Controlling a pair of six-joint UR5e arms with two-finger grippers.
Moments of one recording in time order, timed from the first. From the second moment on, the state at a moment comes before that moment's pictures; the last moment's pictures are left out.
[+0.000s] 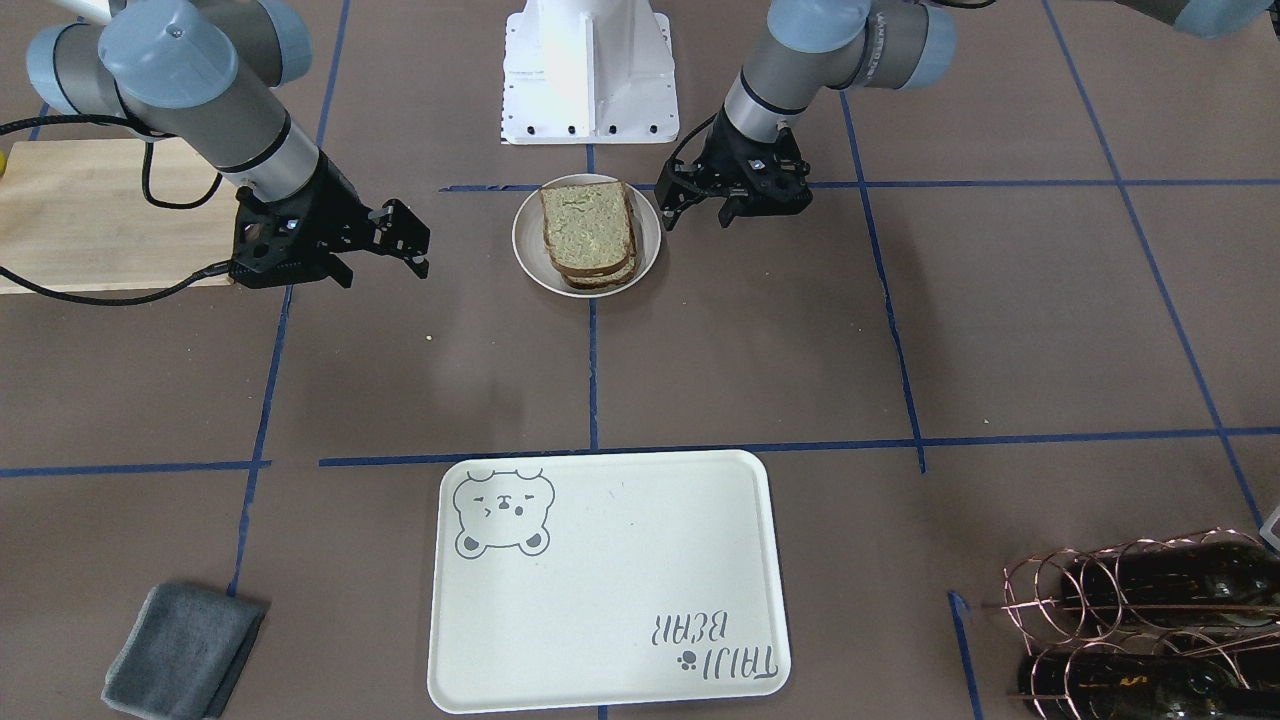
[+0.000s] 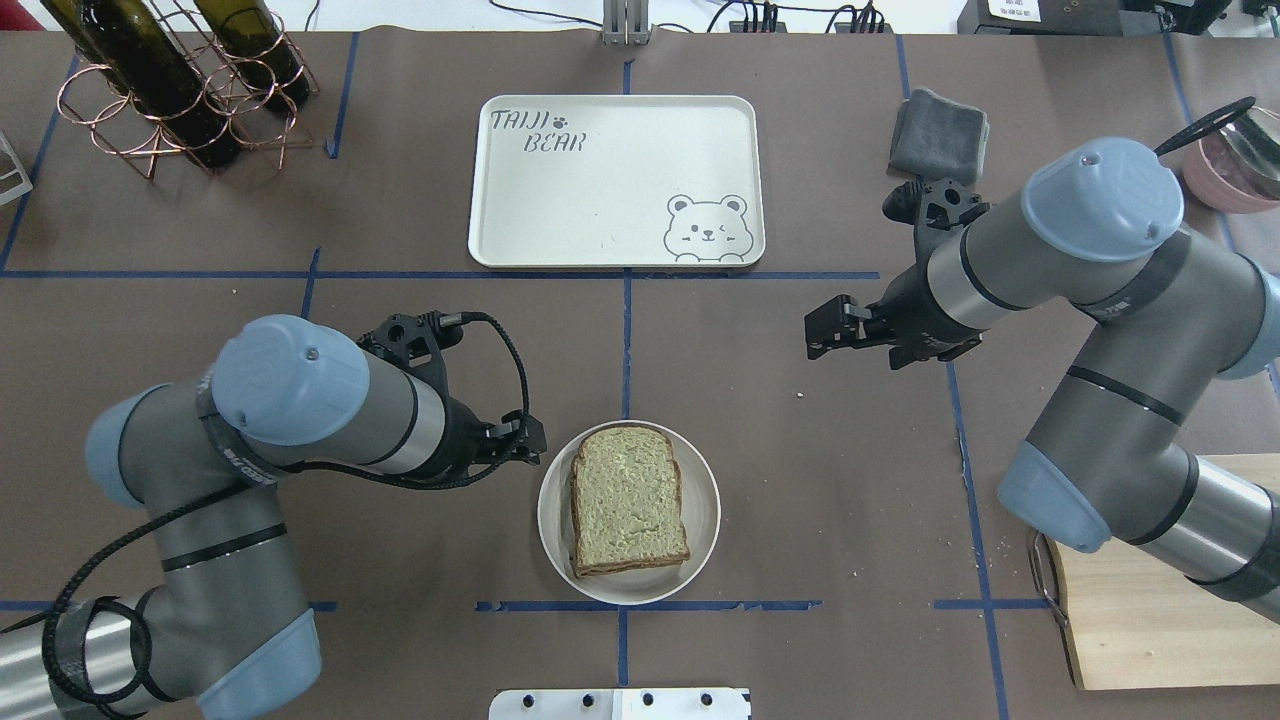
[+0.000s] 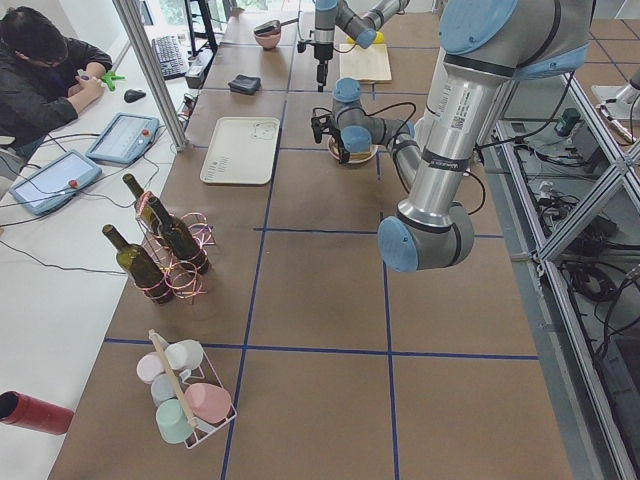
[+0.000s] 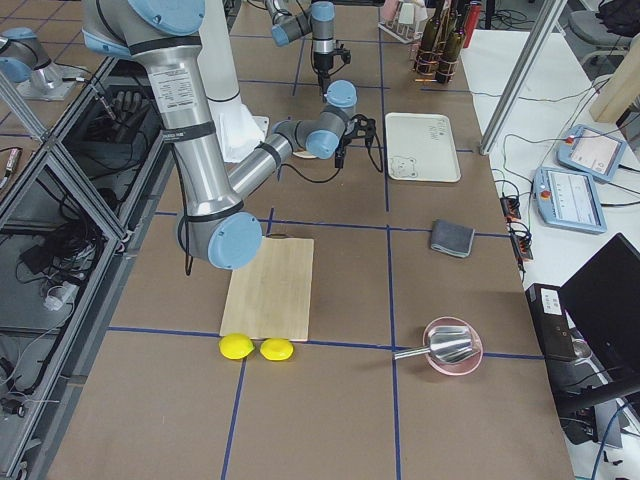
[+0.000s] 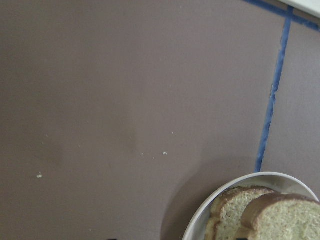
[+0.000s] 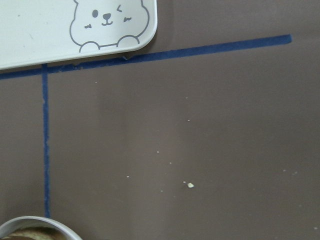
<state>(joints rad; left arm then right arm) -0.43 -2.00 -1.89 -1.84 -1.89 -1.56 0.73 -1.28 1.93 -1.34 2.12 1.15</state>
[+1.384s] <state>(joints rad) -0.30 -2.06 -1.77 -1.86 -1.86 -1.59 0.78 -1.37 2.00 -1.39 2.13 1.00</state>
